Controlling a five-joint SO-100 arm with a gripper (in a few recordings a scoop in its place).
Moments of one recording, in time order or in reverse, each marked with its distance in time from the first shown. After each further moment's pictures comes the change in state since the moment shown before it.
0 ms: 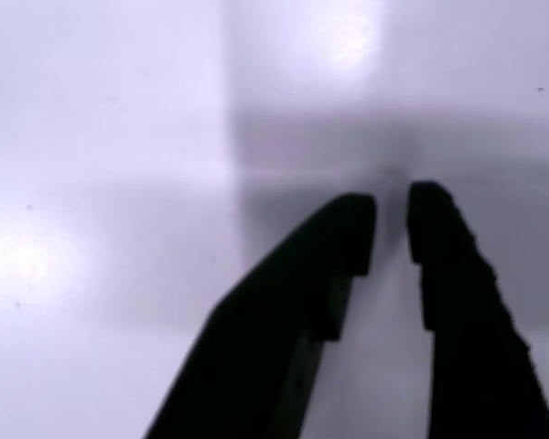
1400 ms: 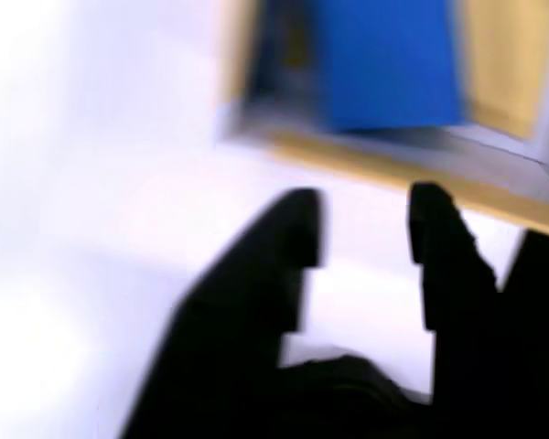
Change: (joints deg) arm 80.1 -33.2 -43.3 2.6 -17.8
